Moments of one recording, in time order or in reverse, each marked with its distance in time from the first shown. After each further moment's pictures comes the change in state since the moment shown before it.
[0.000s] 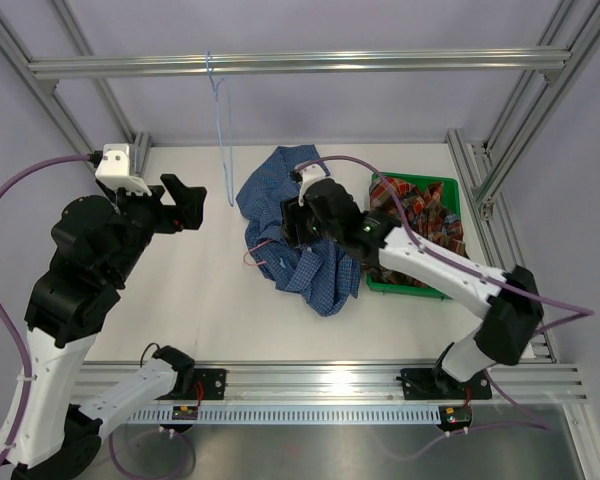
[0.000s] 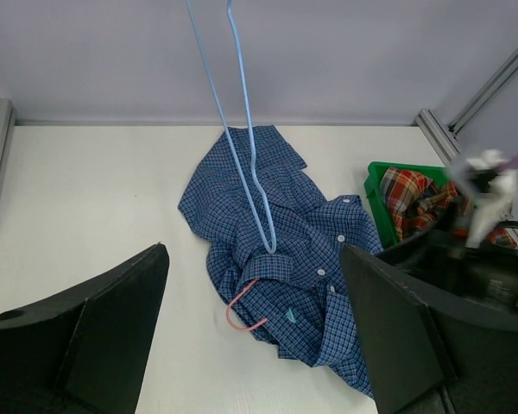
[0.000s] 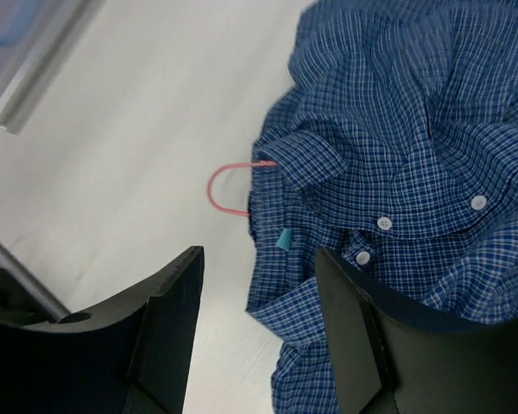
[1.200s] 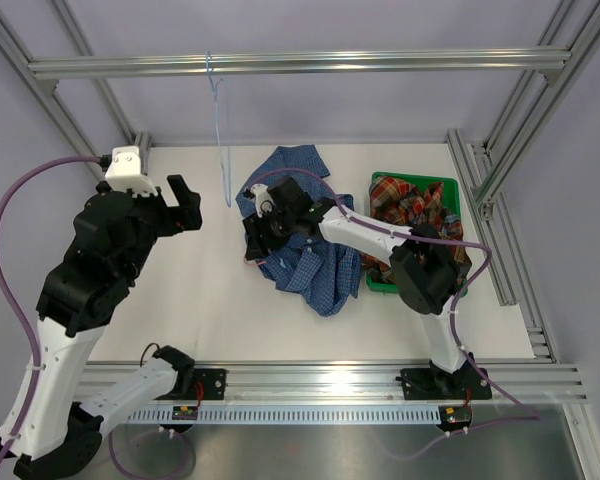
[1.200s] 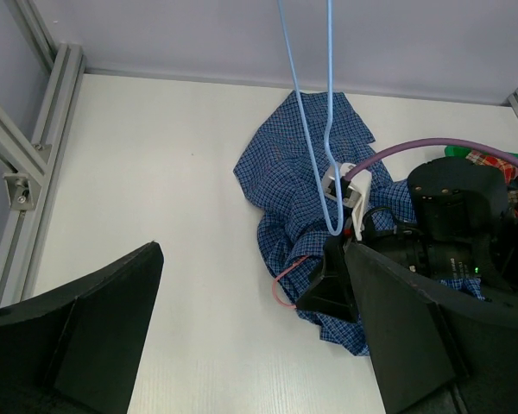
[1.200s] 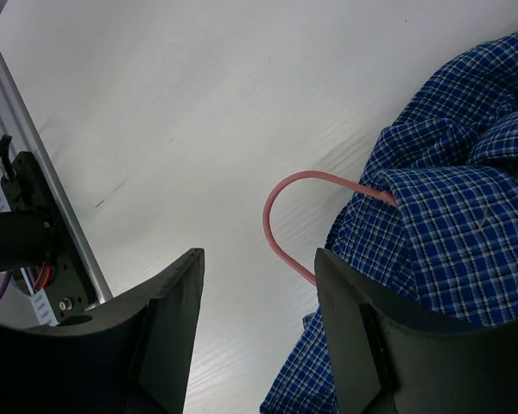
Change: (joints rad) left arm 0.000 0.021 -0.033 -0.079 -0.158 -0.008; right arm -0.078 0.591 0.304 0.017 -0.589 -0.131
